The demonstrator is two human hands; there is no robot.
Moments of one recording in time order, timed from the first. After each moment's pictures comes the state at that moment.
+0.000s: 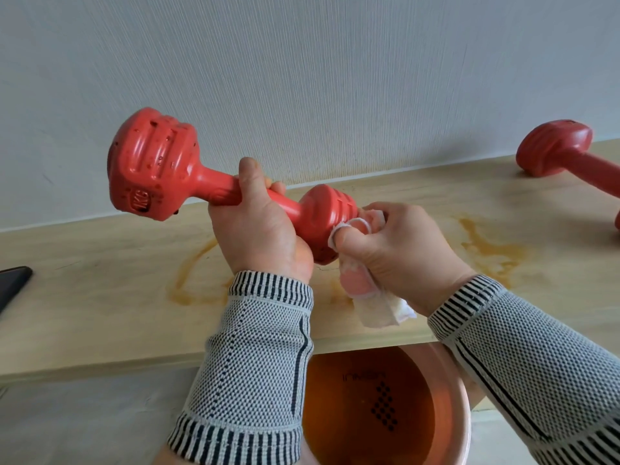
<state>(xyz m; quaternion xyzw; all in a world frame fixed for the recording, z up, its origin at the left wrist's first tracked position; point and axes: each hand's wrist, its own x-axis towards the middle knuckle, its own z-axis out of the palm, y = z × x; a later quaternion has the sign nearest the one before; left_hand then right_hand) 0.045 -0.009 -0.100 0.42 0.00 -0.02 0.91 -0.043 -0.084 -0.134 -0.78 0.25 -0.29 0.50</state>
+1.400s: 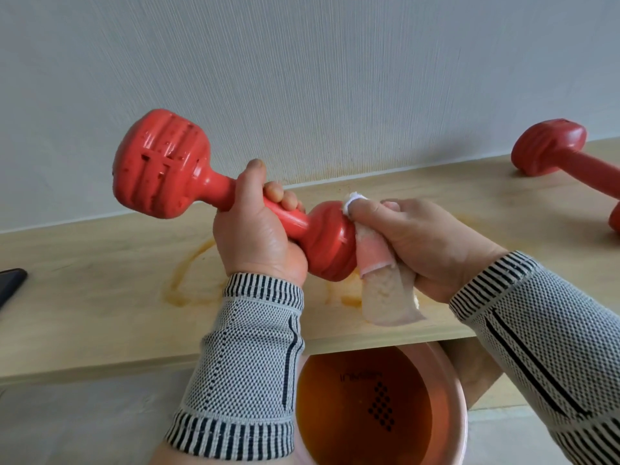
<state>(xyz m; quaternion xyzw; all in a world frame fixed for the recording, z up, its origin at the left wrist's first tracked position) 0.044 -0.006 -0.103 0.40 -0.05 -0.14 0.91 -0.053 -0.103 -0.122 -0.63 0.19 -0.15 0.73</state>
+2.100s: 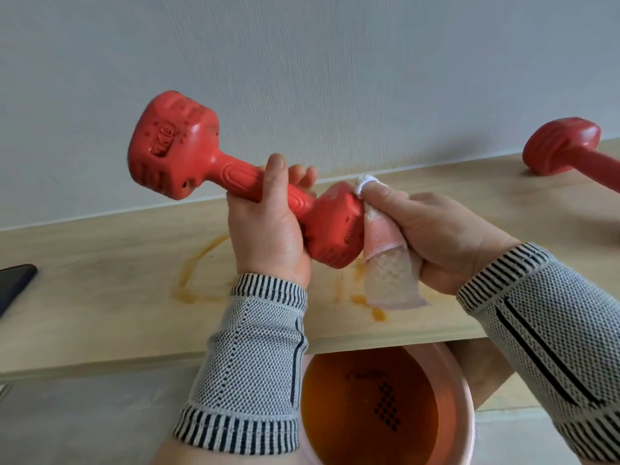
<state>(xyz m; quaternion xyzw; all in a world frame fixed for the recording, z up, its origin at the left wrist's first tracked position) 0.049 -0.007 -0.113 0.43 -0.14 -0.09 0.89 -0.049 -0.102 -0.116 -0.56 0.19 -0.14 0.79</state>
